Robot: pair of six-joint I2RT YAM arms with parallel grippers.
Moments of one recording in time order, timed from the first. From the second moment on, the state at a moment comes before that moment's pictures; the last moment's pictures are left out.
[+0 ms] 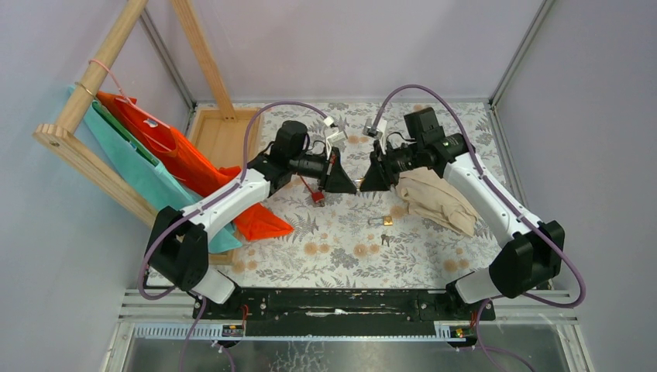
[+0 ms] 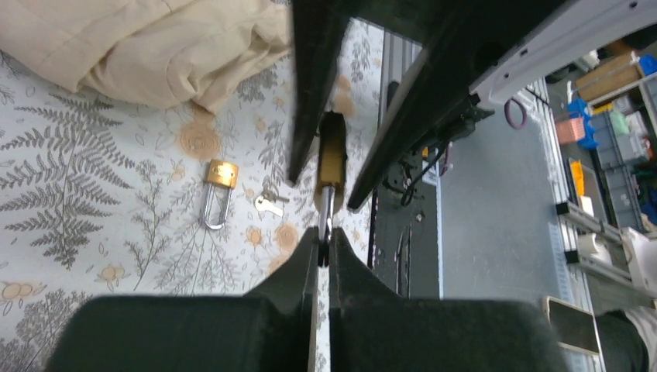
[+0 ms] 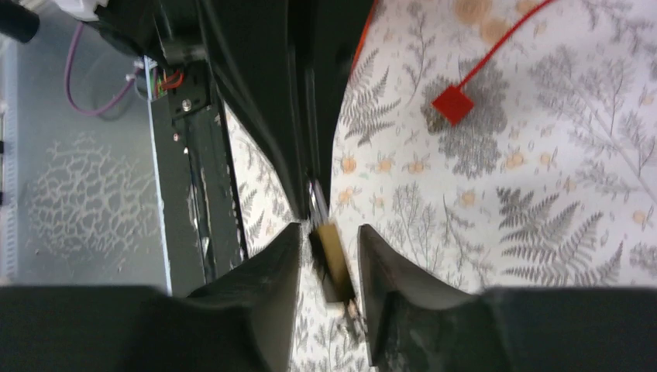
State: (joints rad) left arm -0.56 1.53 1.14 -0.05 1.01 -0.19; right arm 0.42 1.46 1.35 -0.80 -0.91 -0.36
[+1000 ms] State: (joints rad) left arm -0.52 1.45 1.14 -0.19 0.95 0.09; right arm 0.46 1.39 1.31 -0.78 -0.81 -0.57
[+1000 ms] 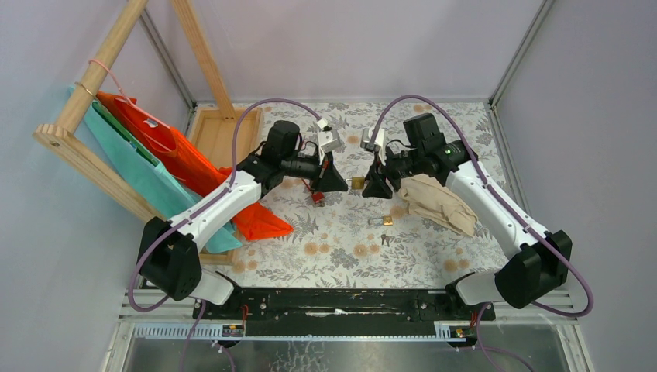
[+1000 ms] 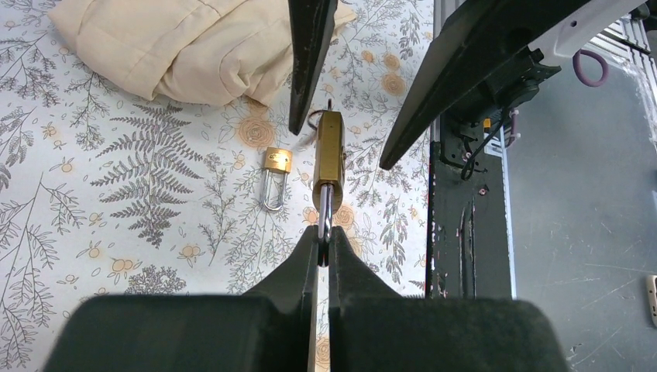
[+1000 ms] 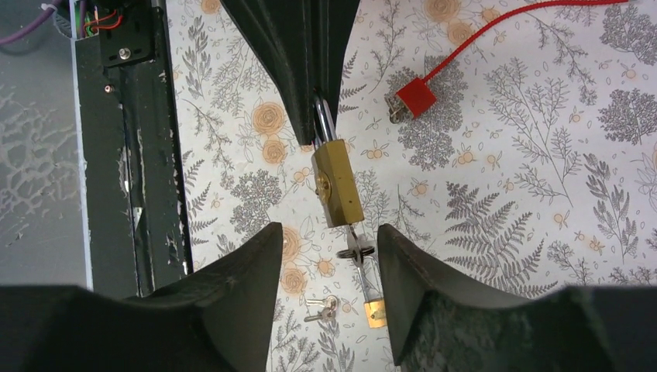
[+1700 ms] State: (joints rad) left arm -0.52 1.45 1.14 -0.23 0.96 0.12; right arm 0.45 1.41 1.31 -0.82 -0.80 -0.60
